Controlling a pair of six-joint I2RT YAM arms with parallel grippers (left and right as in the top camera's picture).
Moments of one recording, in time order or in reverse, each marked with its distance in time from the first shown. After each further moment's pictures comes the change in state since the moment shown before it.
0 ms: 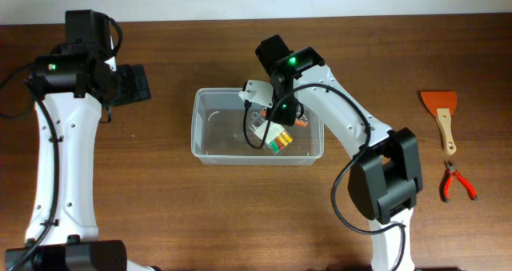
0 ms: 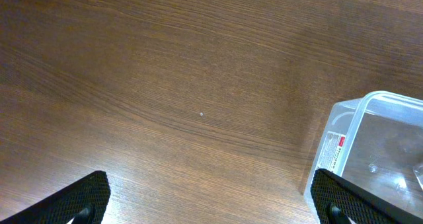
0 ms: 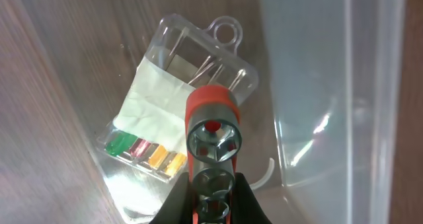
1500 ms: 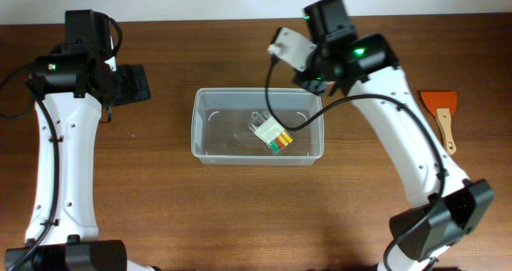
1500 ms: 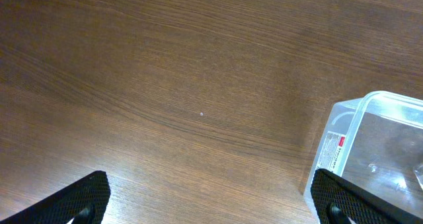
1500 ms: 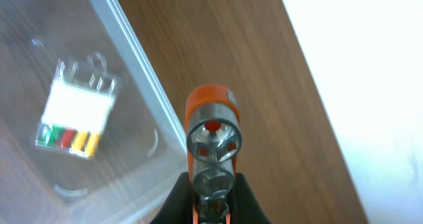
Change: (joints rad) left arm 0.000 0.000 0.000 0.000 0.000 0.000; right arm -0.084 -0.304 0.017 0.133 0.072 0.048
